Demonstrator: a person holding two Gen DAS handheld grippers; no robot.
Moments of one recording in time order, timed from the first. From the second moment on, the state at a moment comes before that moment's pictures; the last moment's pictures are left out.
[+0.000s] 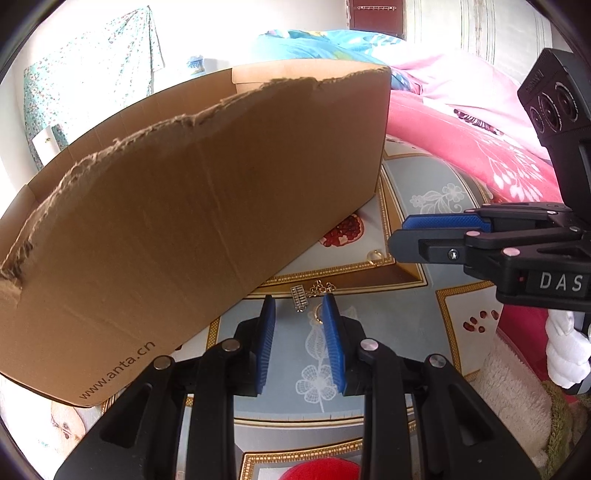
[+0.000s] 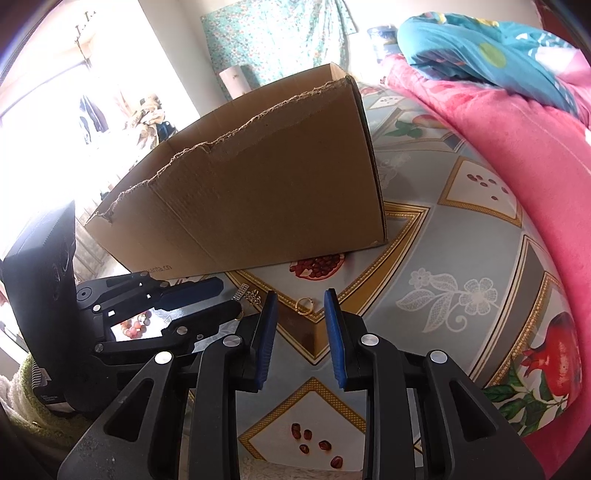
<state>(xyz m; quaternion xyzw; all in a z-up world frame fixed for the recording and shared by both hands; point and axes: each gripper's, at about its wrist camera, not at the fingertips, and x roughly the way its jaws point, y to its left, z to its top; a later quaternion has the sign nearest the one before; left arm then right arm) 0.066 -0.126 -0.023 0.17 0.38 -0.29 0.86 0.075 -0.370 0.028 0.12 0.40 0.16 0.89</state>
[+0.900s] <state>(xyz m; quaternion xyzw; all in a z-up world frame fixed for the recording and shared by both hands) 0.034 -0.113 -0.024 0.11 0.41 -0.30 0.85 0.073 -0.370 0.028 0.12 0.40 0.17 0.89</state>
